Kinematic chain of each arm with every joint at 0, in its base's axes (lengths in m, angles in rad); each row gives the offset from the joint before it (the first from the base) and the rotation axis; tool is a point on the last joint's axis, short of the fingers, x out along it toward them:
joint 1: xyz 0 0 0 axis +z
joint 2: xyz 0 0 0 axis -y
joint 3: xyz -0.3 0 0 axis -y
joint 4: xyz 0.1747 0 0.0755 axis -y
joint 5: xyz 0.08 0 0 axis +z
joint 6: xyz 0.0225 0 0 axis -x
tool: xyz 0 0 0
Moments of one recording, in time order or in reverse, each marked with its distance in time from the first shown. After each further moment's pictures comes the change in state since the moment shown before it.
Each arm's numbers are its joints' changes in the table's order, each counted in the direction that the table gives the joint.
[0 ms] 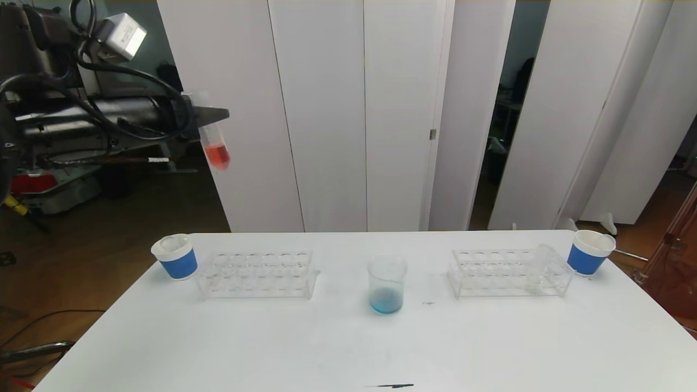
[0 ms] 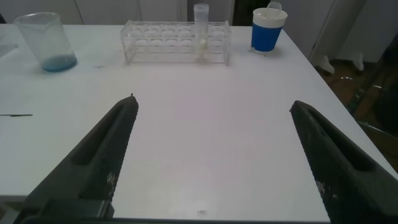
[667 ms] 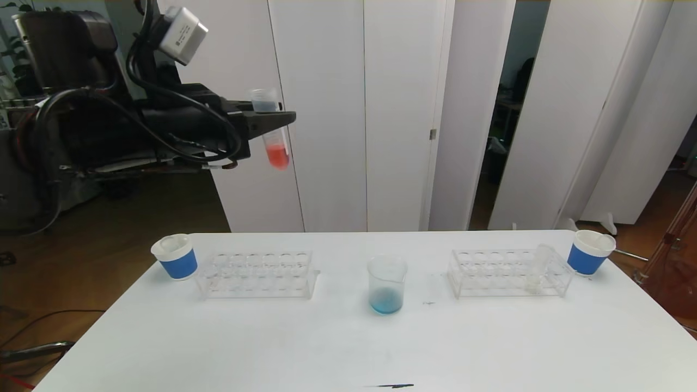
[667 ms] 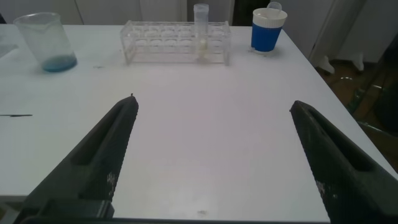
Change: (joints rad) left arm -0.168 -0.016 -0.060 0.170 -0.257 -0.181; right arm 0.000 0.000 0.000 0.000 0.000 0.000
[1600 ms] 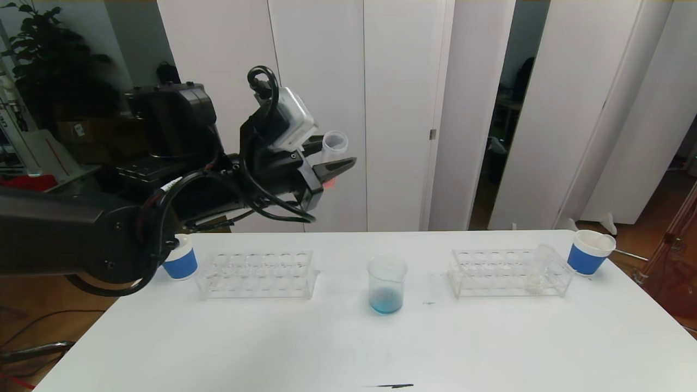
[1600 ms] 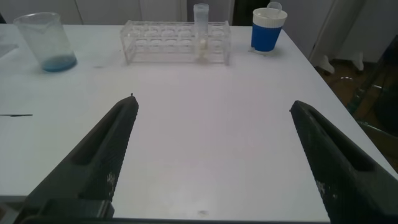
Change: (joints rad) left arm -0.208 -0.092 -0.190 0.321 0.142 -0.485; right arm 0.000 0.000 0.000 0.000 0.000 0.000
